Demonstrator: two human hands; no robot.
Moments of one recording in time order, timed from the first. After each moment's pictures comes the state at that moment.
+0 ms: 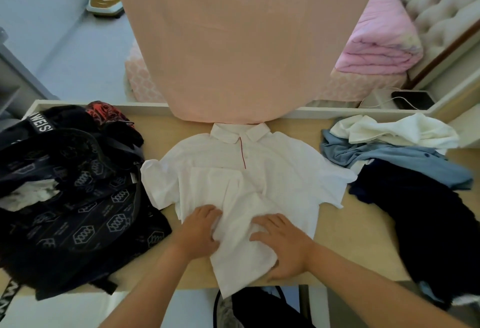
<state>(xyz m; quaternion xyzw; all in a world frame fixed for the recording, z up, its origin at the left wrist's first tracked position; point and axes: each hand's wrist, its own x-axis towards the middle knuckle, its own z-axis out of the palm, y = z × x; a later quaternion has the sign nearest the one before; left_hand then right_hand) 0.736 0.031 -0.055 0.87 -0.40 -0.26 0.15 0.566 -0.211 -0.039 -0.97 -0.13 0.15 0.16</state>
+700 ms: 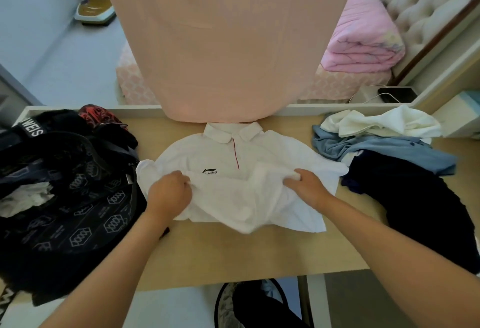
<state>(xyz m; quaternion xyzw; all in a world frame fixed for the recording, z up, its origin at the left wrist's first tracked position) 0.797 0.029 0.019 0.94 -0.28 -0.07 0.17 0.608 -0.265 0.044 -0.78 0.36 0.02 0.50</state>
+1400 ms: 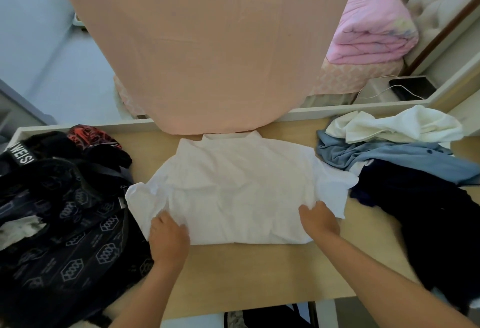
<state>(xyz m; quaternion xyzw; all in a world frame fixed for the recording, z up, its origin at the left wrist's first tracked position) 0.764 0.019 -0.035 0.98 -0.03 -0.15 0.14 0.600 -0.285 -0.035 -0.74 0.59 0.10 0.32</state>
